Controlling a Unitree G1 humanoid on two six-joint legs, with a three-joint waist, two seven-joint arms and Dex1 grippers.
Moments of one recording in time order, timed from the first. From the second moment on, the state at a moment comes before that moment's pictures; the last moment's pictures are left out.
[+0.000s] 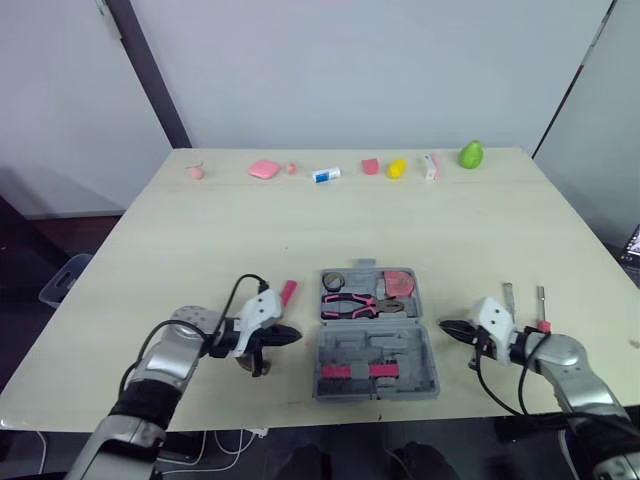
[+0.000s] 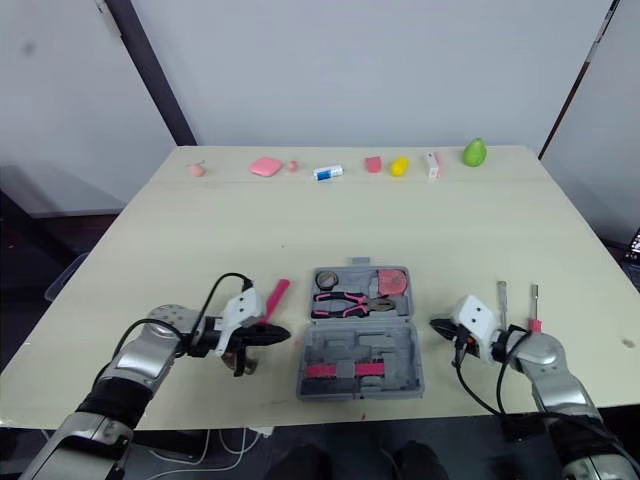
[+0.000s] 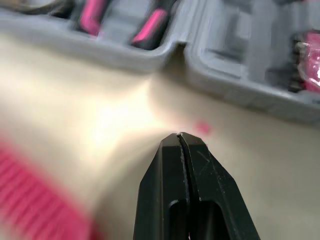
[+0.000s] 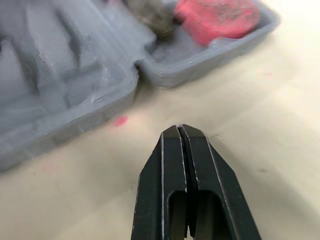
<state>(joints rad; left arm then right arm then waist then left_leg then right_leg) -0.32 0.68 -0.07 0.31 -0.14 0.12 -1.21 -0.13 -0.56 0.00 0.21 0.18 -0.04 0.92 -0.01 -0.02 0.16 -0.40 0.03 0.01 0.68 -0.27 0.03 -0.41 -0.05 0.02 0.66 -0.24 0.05</state>
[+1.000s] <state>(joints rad) 0.28 0.69 0.54 0.31 -0.46 -0.05 -1.15 0.46 -0.52 -0.61 0.13 0.51 -0.09 0.84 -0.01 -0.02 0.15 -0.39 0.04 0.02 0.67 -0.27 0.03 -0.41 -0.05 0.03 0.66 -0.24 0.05</state>
